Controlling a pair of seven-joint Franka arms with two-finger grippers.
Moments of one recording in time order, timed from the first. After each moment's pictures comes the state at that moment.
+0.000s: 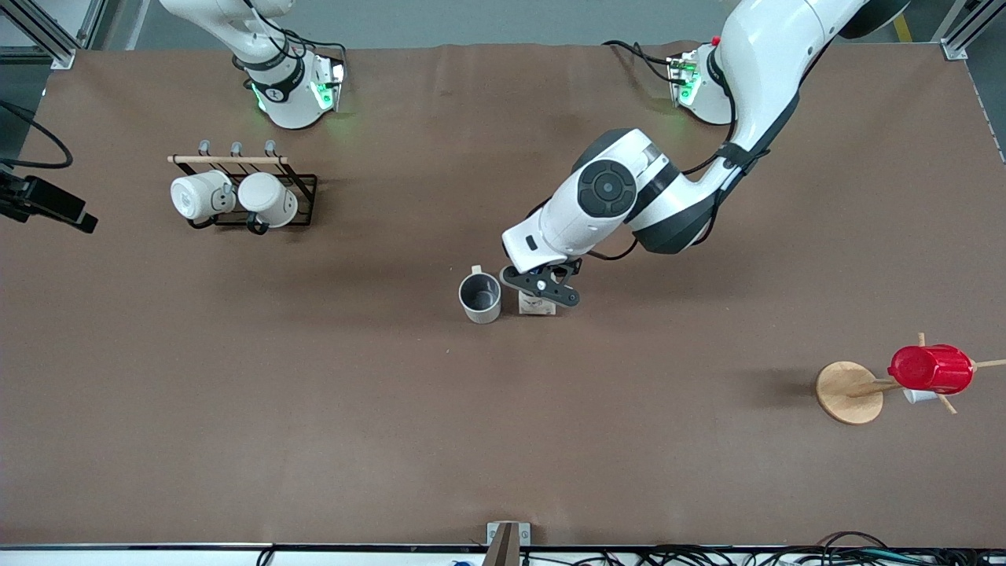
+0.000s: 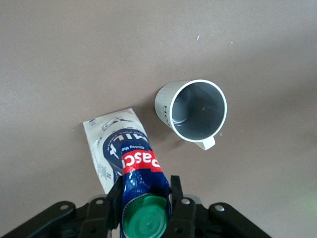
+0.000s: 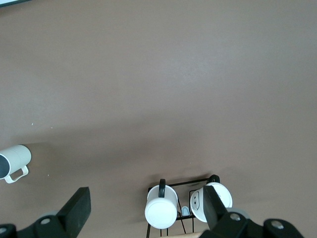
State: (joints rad) left arm -0.12 0.62 -0.71 -1.57 0.15 2.14 -0.47; right arm 0.00 0.09 -0.08 -1.40 0.04 1.47 0.13
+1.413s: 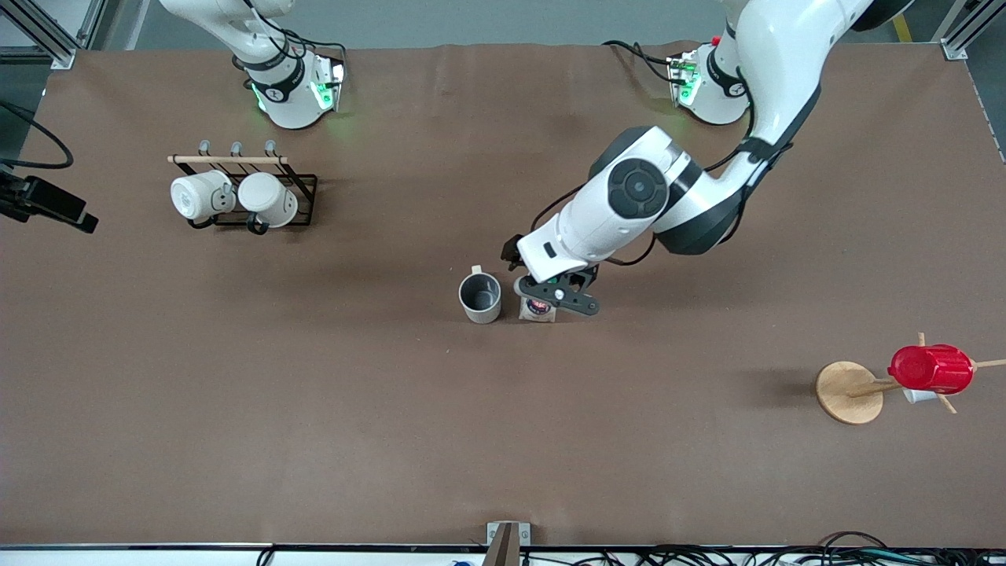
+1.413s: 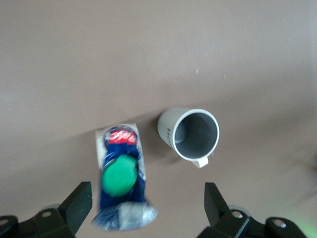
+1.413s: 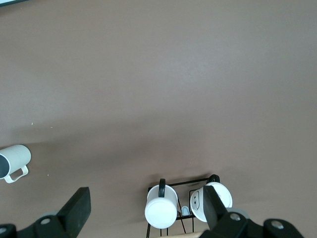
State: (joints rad) left arm -0.10 0.55 -0.67 -1.54 0.10 2.14 -0.48; right arm 0.00 0.09 -0.08 -1.40 0.04 1.47 0.13
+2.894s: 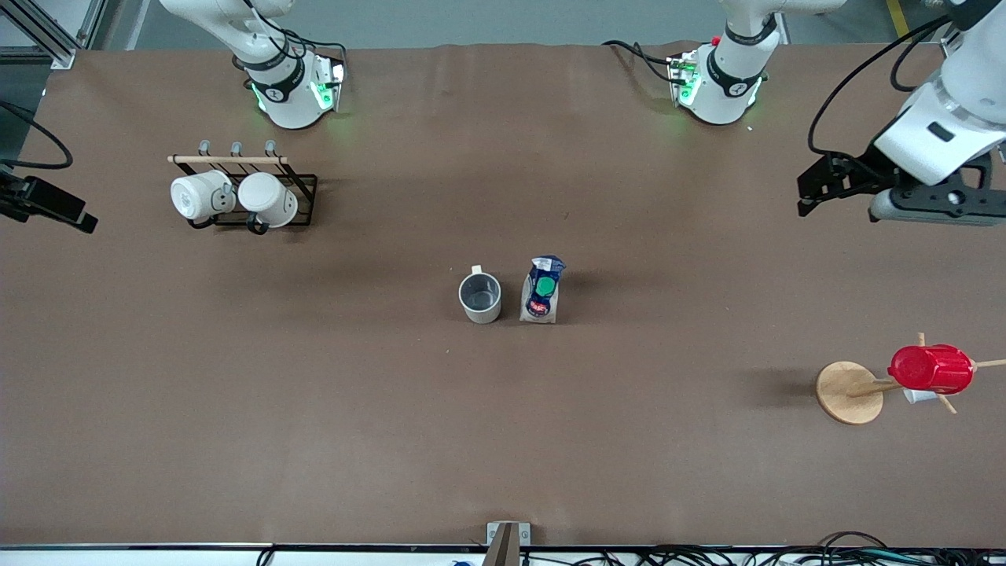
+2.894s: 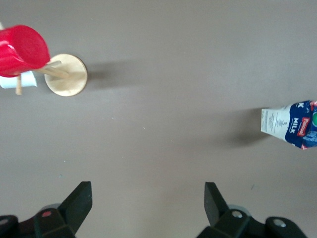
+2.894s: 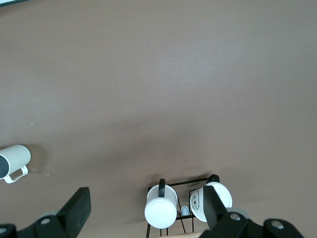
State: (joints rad) left arm -0.11 -0.04 -0.05 -1.63 -0.03 1.66 -0.07; right arm 0.00 0.09 -0.08 -1.40 0.04 1.47 0.13
